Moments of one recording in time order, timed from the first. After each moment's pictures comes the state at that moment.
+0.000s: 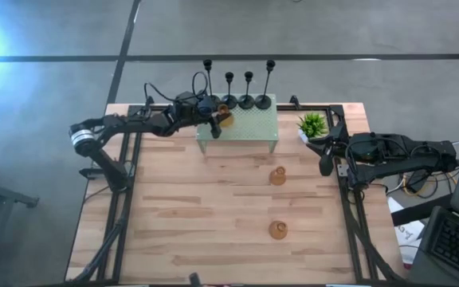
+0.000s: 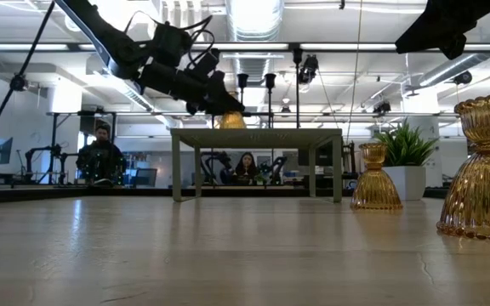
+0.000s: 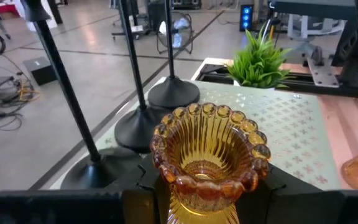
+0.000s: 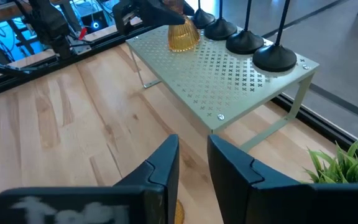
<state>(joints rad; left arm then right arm) 0.56 1.57 0.89 0.49 0.16 0.13 0.07 0.54 0.76 -0.73 0.47 0.44</state>
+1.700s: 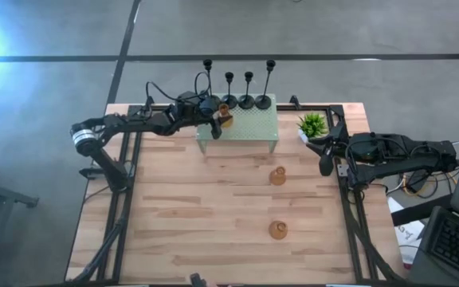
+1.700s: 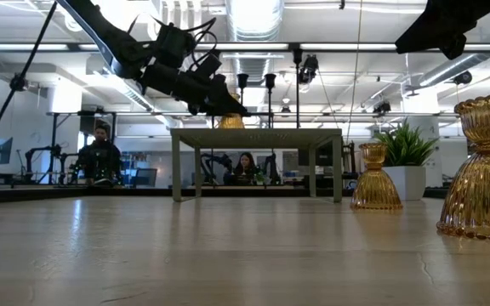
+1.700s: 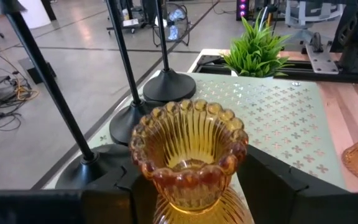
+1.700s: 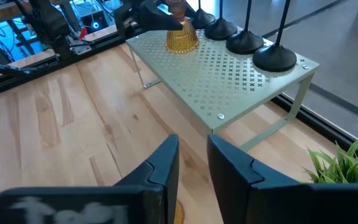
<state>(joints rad) 0.55 1.58 0.91 0.44 0.17 0.18 0.07 0.54 0.76 -0.73 0.47 0.44</state>
